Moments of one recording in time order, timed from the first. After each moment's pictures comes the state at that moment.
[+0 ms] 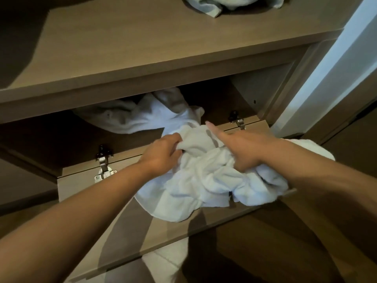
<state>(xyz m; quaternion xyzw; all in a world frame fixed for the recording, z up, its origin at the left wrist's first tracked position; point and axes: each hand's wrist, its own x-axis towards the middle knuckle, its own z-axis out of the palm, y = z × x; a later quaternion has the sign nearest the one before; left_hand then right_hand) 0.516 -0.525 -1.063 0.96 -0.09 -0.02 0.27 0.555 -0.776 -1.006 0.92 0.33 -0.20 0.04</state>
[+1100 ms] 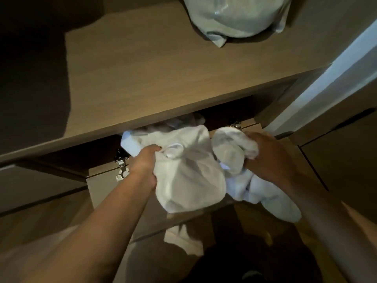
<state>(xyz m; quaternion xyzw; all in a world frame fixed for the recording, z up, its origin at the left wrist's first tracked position) 0.494 -0.510 -0.952 0.49 0.52 -0.08 0.70 0.519 -0.800 -0.929 0.95 0.09 -0.13 -0.27</state>
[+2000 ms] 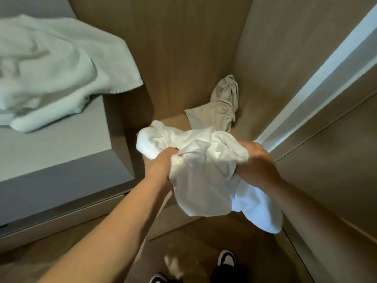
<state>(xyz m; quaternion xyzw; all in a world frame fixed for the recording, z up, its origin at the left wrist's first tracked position) 0.440 -0.495 -0.437 0.49 0.44 -0.12 0.74 0.452 -0.731 -0.434 0.97 0.07 0.02 -0.23</state>
